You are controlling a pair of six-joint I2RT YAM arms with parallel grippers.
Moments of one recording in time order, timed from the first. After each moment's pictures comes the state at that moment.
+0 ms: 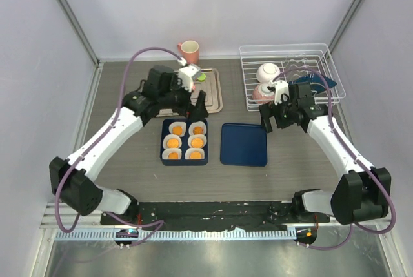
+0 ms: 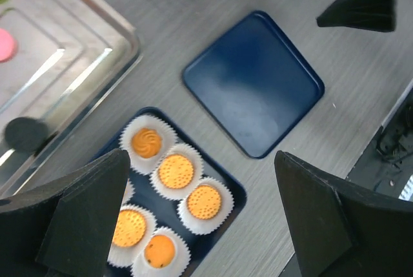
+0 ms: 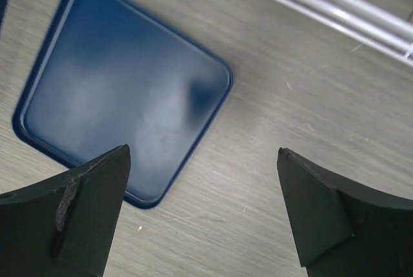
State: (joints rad) left arm -0.50 1.37 1.32 -0.54 0.40 -0.02; right arm 0.16 1.27 1.01 -0.61 -0.23 -0.20
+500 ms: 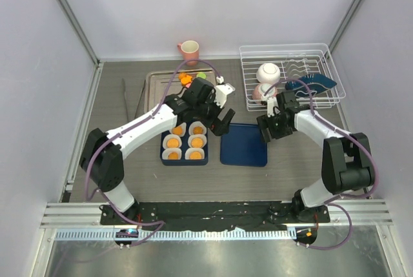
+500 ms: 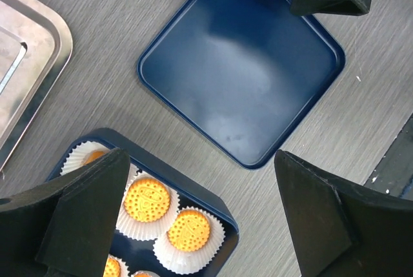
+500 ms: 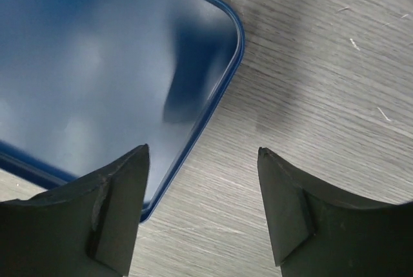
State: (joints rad) left arm -0.75 1.66 1.38 -0.50 0.27 0.02; right arm 0.16 1.51 0.90 -0.57 -0.20 -0.17
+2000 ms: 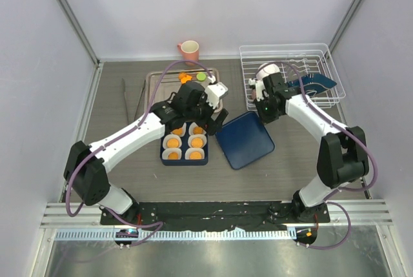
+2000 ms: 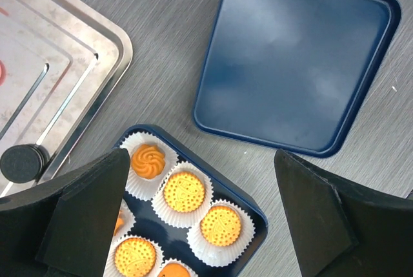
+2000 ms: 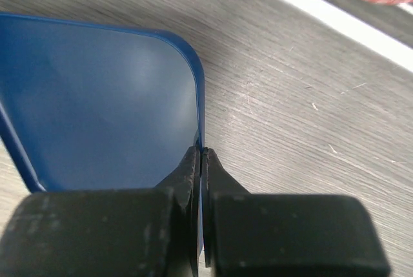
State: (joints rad) left arm -0.76 1.51 1.25 -0.40 0.13 0.08; right arm 0.29 1.62 1.17 -0.70 -0.08 -0.14
